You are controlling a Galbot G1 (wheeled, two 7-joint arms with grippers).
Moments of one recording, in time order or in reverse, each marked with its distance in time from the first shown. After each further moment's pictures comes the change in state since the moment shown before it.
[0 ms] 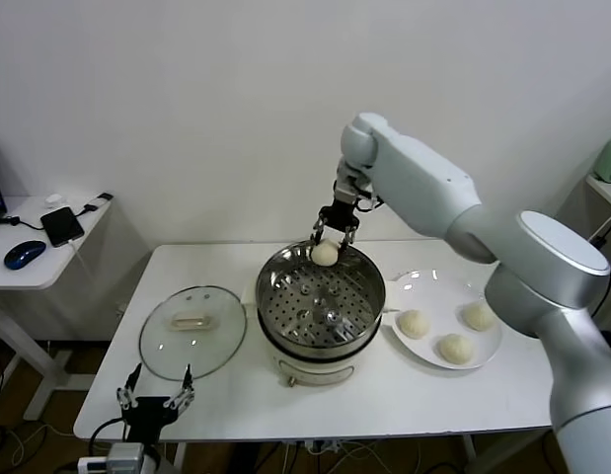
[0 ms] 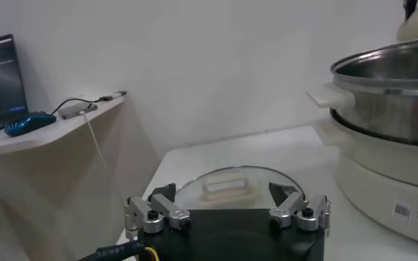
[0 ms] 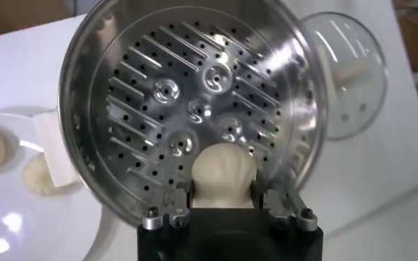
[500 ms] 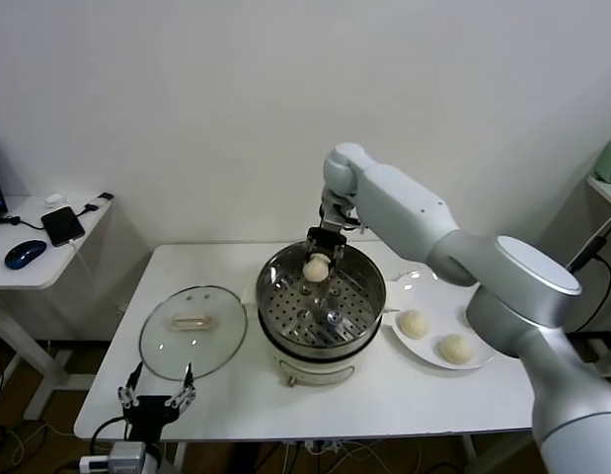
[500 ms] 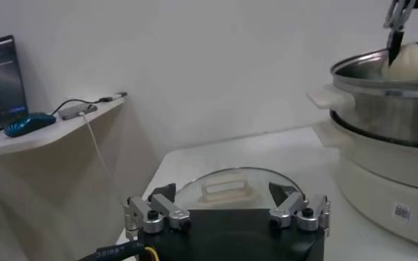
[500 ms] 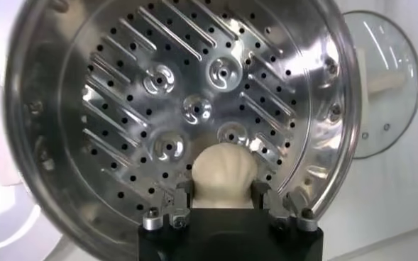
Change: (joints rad) left arm -0.004 0.000 0.005 0.002 0.002 -0.003 -0.004; right arm -0.093 0.033 0.075 -0.001 -0.259 0.020 0.172
